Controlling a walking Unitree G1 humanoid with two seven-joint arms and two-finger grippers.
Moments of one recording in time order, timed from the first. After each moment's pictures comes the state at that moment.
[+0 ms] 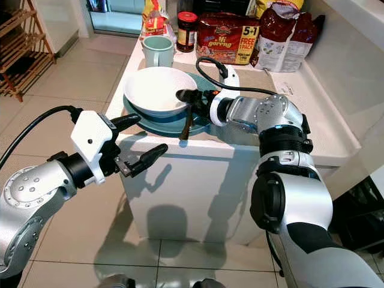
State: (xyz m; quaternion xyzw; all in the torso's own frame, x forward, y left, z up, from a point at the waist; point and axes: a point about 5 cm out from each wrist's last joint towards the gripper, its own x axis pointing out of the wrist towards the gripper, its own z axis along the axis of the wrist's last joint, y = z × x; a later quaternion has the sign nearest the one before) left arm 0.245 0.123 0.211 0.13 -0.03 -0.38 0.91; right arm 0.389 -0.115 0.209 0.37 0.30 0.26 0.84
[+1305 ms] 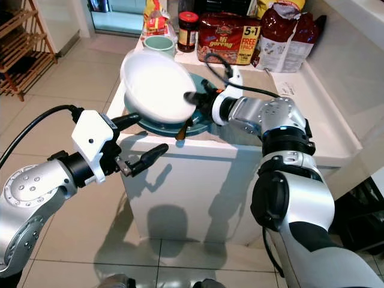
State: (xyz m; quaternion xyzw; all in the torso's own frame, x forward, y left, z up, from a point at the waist) left arm 0.246 0.123 0.214 0.14 -0.04 -0.38 0.92; right arm 0.390 -0.121 0.218 0.44 0.28 0.27 0.81
